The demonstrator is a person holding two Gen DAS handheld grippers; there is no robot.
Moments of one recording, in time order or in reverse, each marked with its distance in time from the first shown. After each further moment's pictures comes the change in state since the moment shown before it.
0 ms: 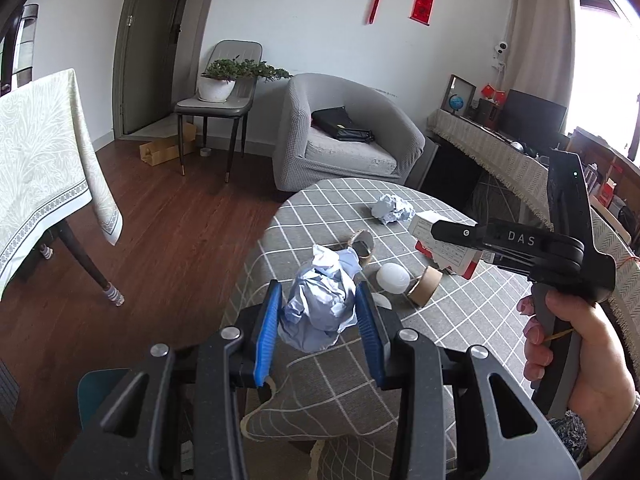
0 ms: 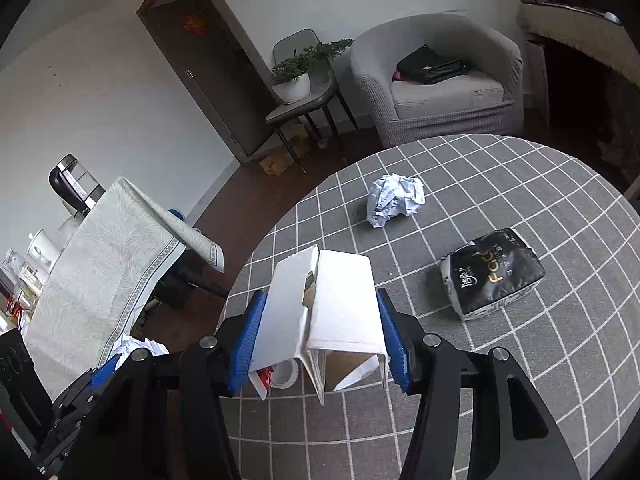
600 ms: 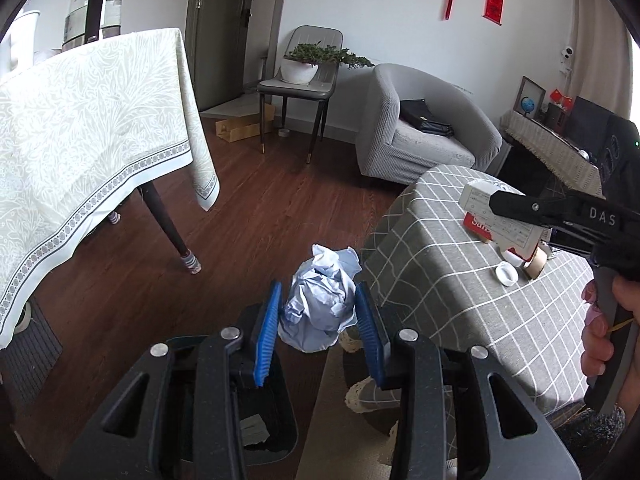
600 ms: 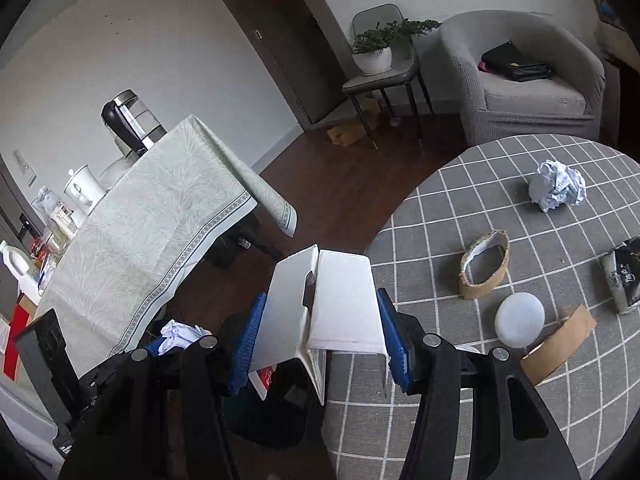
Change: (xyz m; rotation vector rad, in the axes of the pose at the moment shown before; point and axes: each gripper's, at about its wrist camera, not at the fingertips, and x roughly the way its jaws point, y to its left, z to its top) left arm -0.034 0.107 -0.034 -0.092 0.054 0.234; right arm 0.051 0.119 -0.022 -0.158 0.100 0.169
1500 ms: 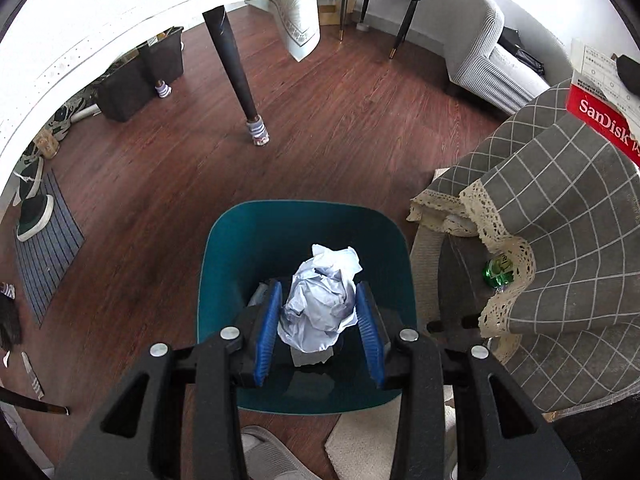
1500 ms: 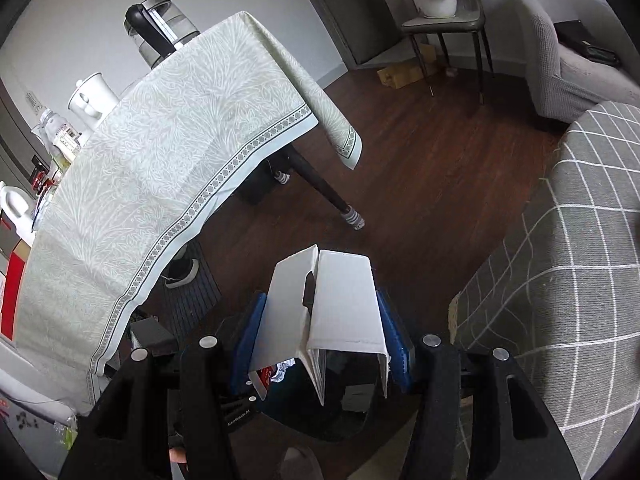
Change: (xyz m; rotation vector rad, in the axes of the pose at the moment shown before) left arm 0.096 0.125 -0.095 -0.166 0.376 0.157; right arm 0.115 0.090 -0.039 -0.094 0.225 0.091
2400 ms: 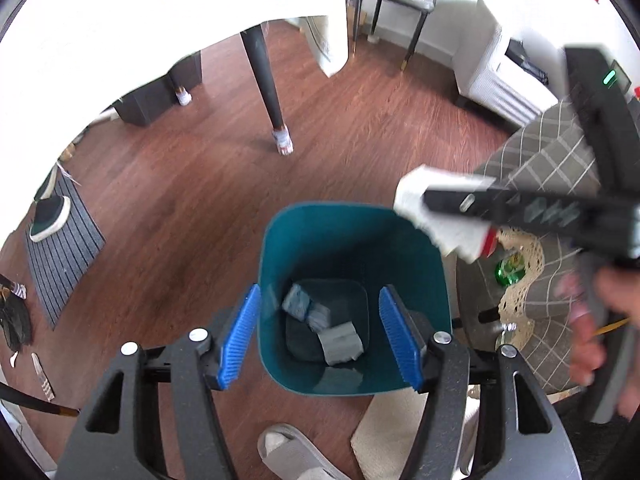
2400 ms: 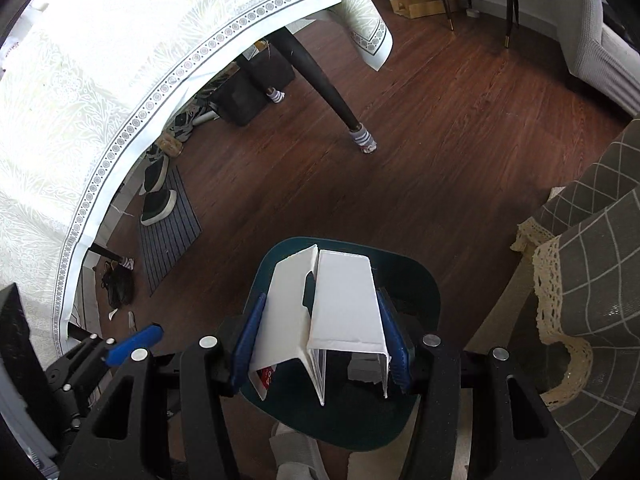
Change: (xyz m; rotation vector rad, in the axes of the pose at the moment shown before) left arm -0.041 0.046 -0.015 -0.010 -0.072 0.025; right arm 0.143 0.036 -0.047 -0.046 0.261 -0.065
